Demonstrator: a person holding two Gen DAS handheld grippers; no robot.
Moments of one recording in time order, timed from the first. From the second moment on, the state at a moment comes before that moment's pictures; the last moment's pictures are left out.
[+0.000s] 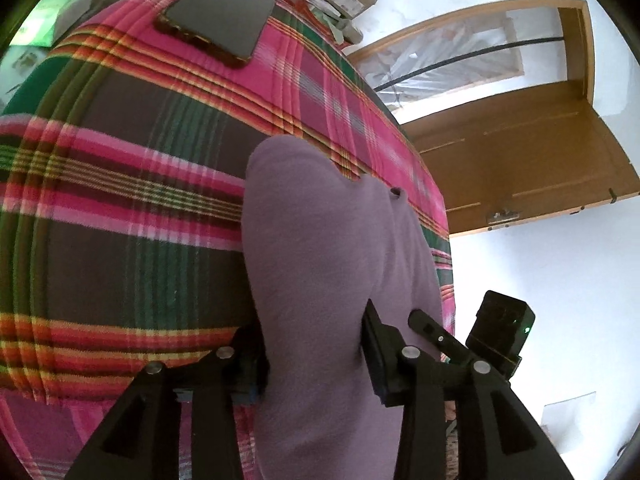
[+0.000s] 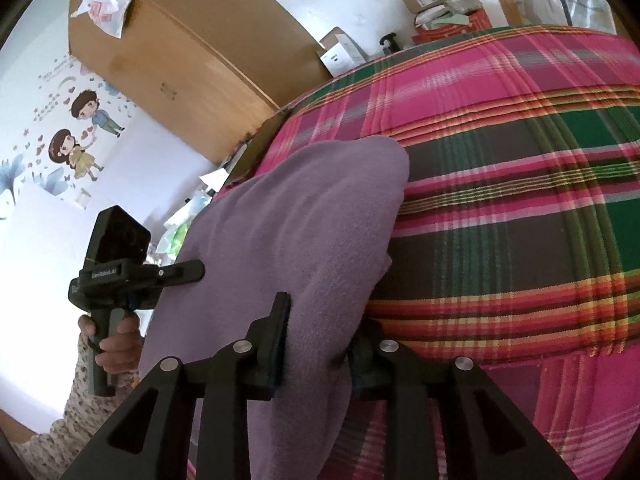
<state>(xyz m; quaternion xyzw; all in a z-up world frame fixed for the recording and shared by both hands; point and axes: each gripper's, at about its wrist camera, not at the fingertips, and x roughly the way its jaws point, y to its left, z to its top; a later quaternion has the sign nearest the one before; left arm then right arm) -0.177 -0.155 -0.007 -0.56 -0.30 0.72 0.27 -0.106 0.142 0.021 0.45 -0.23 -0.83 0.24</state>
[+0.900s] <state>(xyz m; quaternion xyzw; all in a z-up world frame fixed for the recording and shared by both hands) -0.088 -0.165 0.026 -0.54 -0.22 0.80 0.15 0.000 0.108 0.057 0.38 -0.07 -0.90 0.19</state>
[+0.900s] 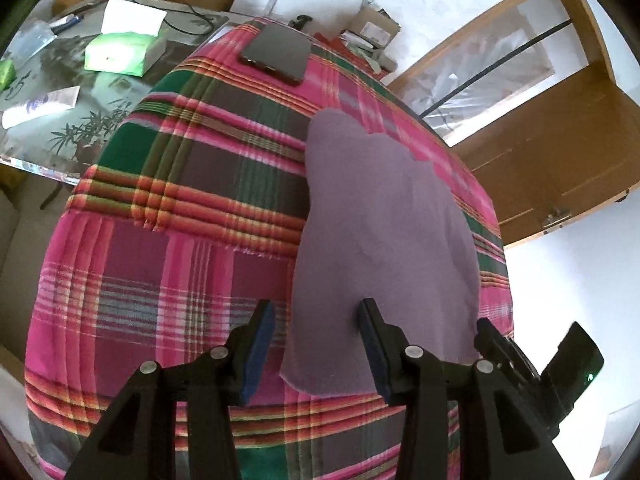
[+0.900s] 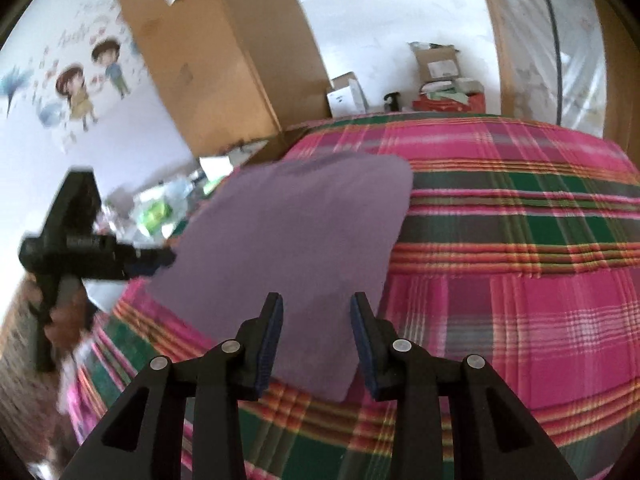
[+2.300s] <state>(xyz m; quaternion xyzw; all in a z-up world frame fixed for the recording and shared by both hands) 0.011 -0.087 0.030 -0.49 -0.05 0.87 0.03 0.060 0.082 0.033 0.44 -0.04 -0.89 0.12</state>
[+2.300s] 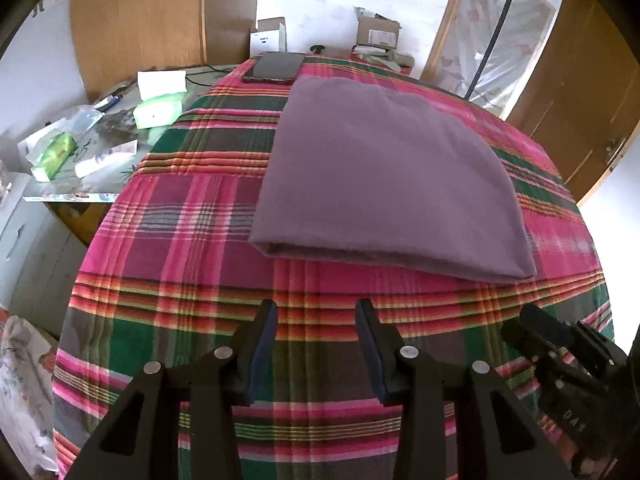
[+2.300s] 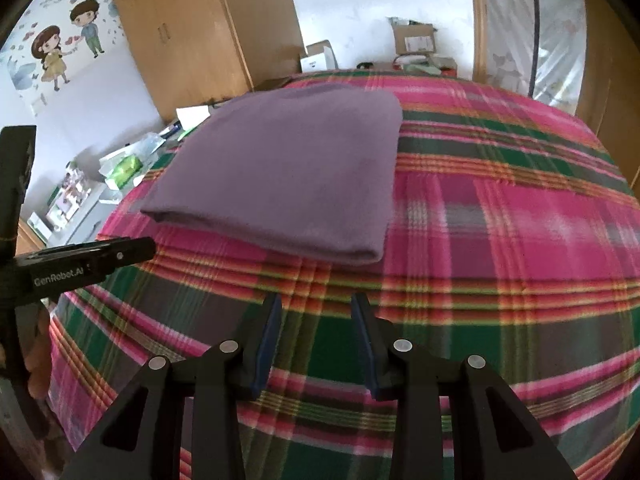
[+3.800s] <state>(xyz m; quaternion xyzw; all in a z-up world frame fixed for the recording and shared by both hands) 0.001 -0.074 0.007 -0.43 0.00 0.90 0.00 0.043 0.054 0.017 0.43 0.02 -0.90 0.03</state>
